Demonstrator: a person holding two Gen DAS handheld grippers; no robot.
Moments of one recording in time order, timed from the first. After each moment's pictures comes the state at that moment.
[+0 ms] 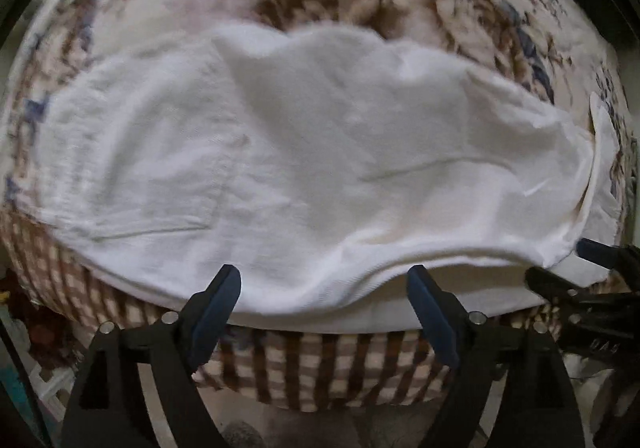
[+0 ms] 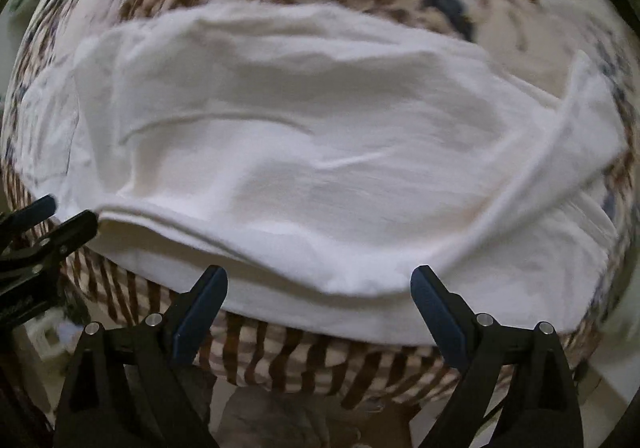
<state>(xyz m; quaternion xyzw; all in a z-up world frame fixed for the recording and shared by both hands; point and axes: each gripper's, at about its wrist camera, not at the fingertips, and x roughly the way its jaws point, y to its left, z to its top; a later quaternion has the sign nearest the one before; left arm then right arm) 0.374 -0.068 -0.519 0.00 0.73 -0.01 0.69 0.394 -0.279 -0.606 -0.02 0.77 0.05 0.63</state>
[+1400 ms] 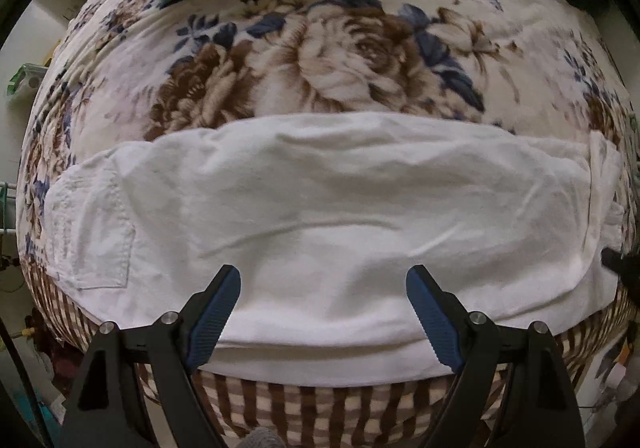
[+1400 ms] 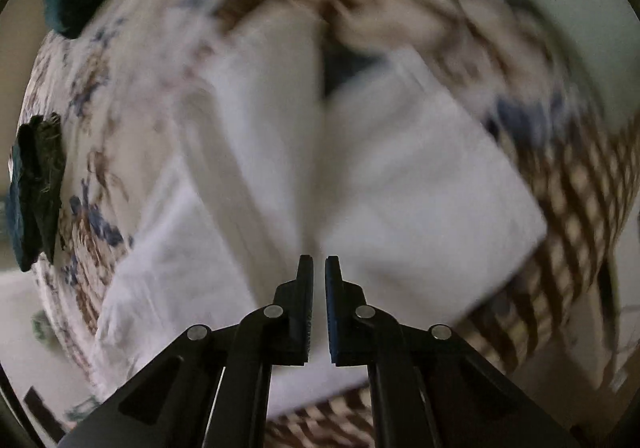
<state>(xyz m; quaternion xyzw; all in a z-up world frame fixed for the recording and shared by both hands) 0.392 -0.216 -0.509 0.07 0.68 -0.01 0.73 0.360 -0.625 -0.640 0.39 0.65 -0.21 0.62</state>
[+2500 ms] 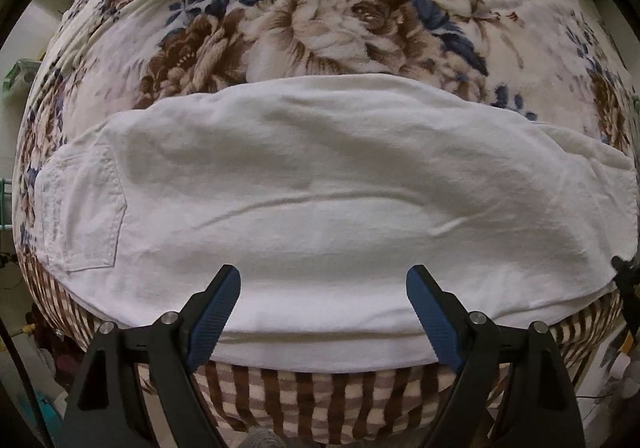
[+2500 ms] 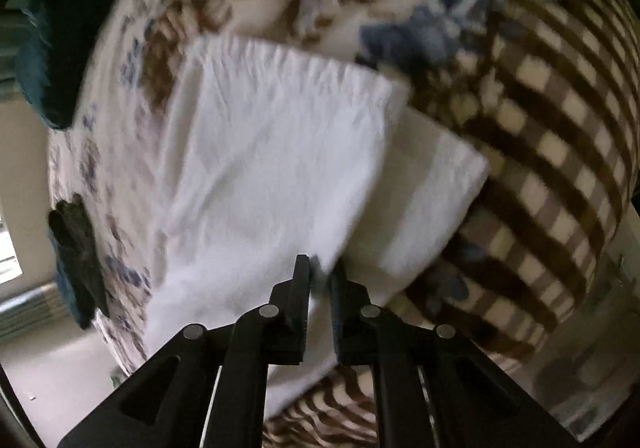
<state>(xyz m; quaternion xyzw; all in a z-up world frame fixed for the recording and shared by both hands) 0.373 -0.217 -0.528 0.07 0.69 -0.01 0.72 0.268 -0.656 -0.668 0.52 0.56 -0.23 0.60</state>
